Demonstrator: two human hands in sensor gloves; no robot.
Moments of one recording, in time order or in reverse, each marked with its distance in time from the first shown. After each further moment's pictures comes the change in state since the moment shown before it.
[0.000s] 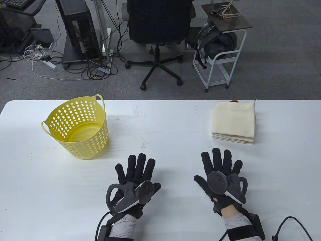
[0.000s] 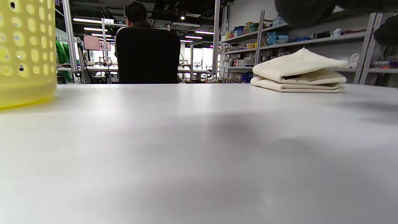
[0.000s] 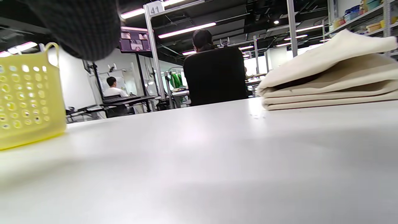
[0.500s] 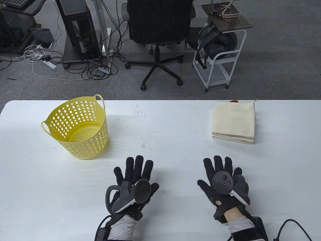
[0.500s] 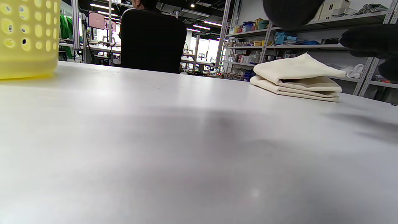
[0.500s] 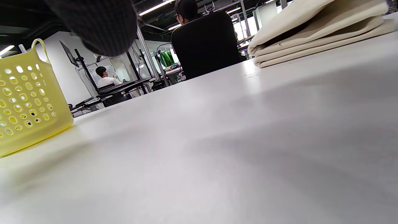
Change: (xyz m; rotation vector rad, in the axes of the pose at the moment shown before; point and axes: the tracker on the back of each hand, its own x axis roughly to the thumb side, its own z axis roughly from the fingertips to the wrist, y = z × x) left_hand -0.007 0.002 0.001 -0.068 0.027 0.082; right_hand -0.016 0.014 0.004 0.156 0.063 -0.154
